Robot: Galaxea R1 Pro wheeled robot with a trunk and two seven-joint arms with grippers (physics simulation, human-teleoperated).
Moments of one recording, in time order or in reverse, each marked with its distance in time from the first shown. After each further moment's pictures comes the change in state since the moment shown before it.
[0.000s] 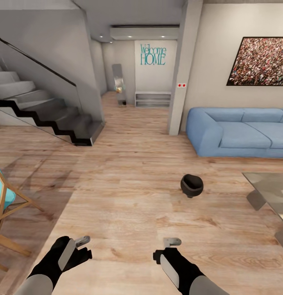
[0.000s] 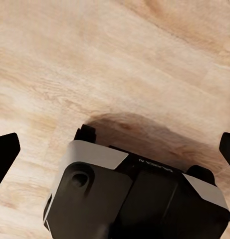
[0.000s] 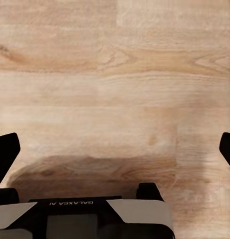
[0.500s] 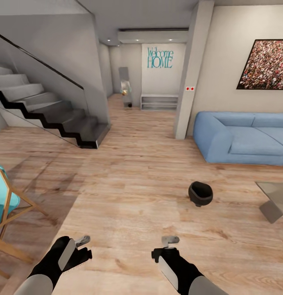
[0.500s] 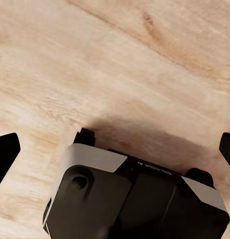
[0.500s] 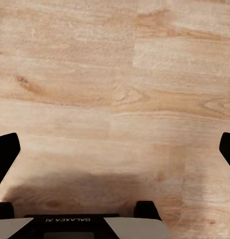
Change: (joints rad) left arm 0.000 0.000 -0.003 0.000 0.000 -0.001 0.000; right arm 0.000 0.000 0.064 -0.003 -0.007 -0.049 0.000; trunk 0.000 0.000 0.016
